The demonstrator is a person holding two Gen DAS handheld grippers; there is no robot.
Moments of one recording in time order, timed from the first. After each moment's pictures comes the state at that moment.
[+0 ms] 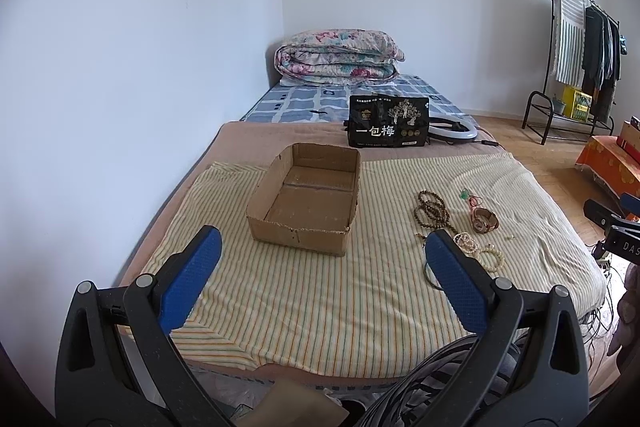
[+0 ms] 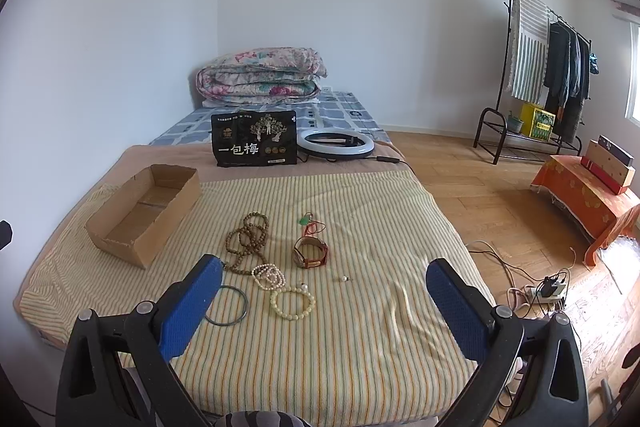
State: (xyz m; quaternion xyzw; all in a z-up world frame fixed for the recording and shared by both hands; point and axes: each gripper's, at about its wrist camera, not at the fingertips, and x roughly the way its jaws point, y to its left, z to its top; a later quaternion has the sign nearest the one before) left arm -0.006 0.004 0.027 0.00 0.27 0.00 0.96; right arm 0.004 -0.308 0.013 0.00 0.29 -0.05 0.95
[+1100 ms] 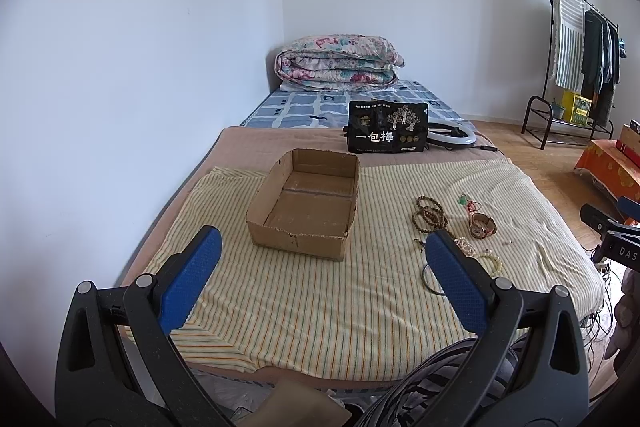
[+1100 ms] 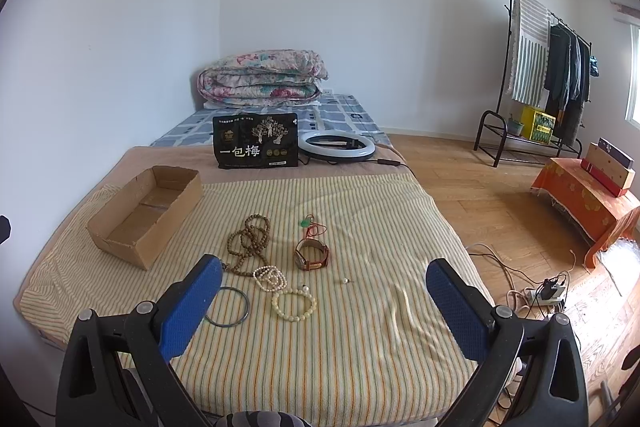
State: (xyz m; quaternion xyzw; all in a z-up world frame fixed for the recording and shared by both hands) left arm -0.009 0.004 0.038 0.00 0.26 0.00 0.96; right arm 0.003 -0.305 0.012 -0.01 0.29 -0.05 0.96
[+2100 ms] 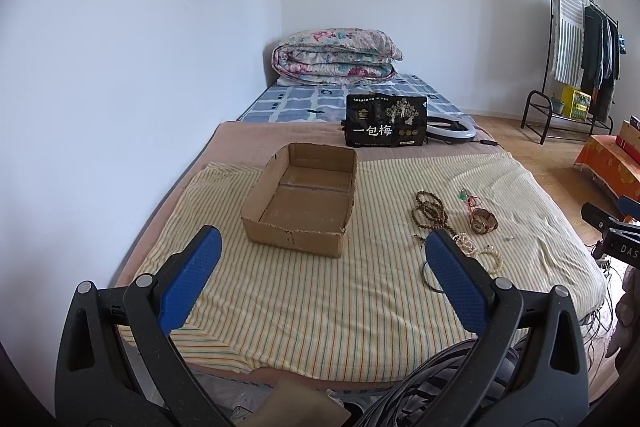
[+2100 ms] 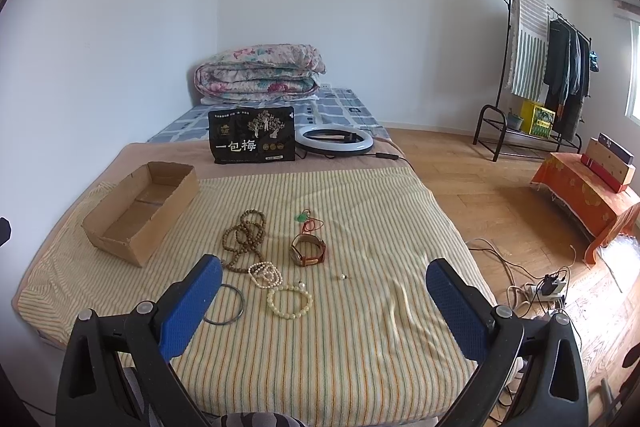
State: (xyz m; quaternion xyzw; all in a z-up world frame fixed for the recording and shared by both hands) left arm -0.004 -0.002 0.021 0.00 0.27 0.00 0.96; right arm 0.008 -0.316 0.007 0.00 0.30 -0.06 0.95
